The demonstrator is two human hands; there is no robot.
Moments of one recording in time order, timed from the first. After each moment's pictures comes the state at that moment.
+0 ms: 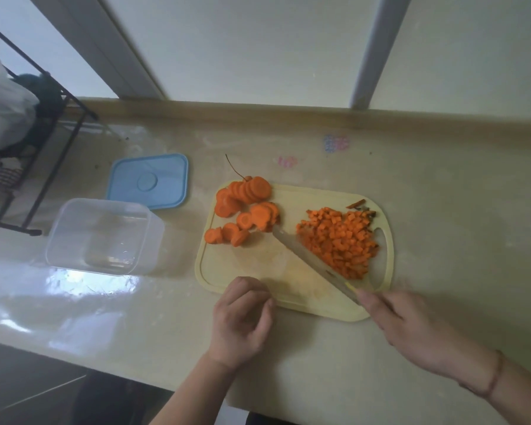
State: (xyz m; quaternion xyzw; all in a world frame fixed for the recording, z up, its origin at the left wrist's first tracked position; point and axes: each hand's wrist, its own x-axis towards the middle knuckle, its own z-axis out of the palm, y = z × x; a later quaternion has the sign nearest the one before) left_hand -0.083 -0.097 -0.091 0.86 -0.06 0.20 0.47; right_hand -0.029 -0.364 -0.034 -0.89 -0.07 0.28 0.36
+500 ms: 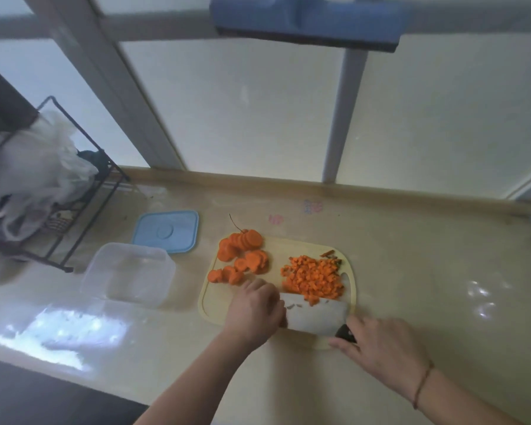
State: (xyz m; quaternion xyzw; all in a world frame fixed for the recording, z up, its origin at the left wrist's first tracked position) left_hand -0.027 -0.125 -0.045 0.96 -0.02 -0.01 0.30; right_hand -0.030 -0.382 -0.015 -0.96 -0.27 0.03 0.02
